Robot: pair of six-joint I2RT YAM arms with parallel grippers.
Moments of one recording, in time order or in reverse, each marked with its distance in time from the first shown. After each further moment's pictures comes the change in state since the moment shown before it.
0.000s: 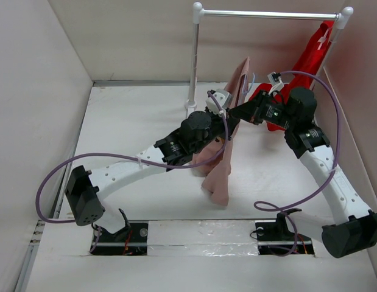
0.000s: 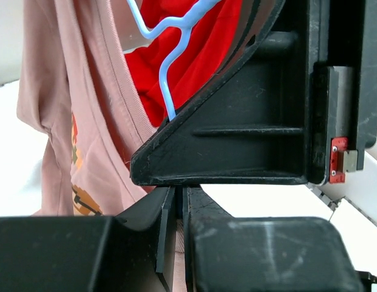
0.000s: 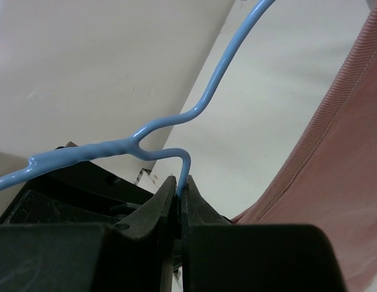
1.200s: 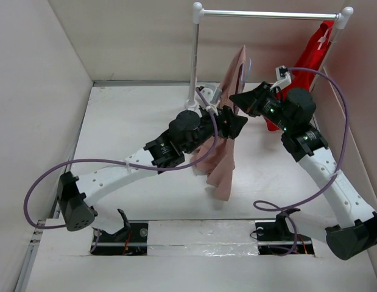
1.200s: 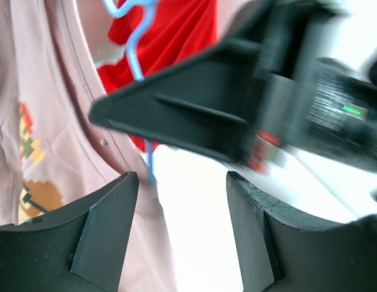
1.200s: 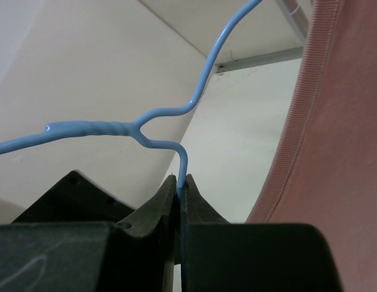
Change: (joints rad) left arm -0.001 -0.061 -0.002 0.017 0.037 -0.129; right arm 0.131 -0.055 -0.021 0.115 0.411 0.026
